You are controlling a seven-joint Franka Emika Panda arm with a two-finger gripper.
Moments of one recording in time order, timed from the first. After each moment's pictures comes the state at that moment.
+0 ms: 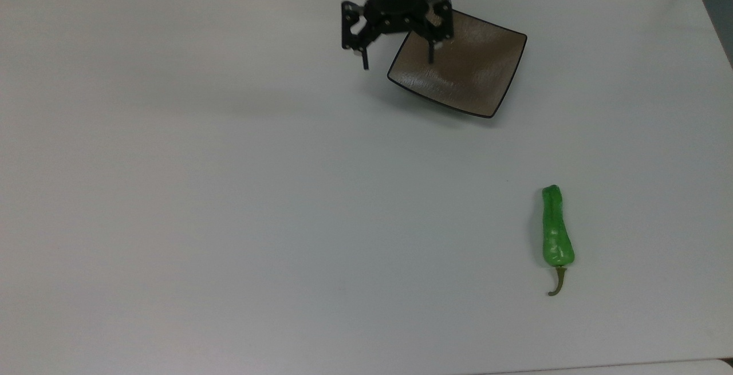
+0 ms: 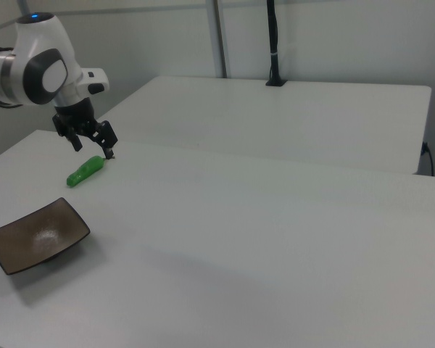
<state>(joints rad) 0.15 0.12 0.16 -1.75 0.03 2.07 0.17</state>
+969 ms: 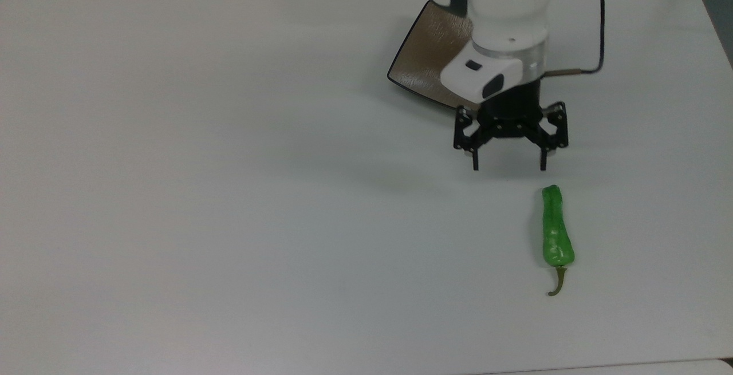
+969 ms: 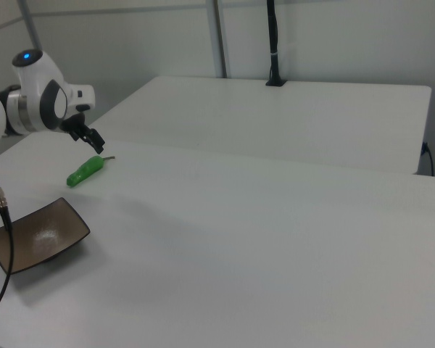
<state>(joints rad) 0.31 0.56 0.21 -1.42 -0.14 2.42 0.62</state>
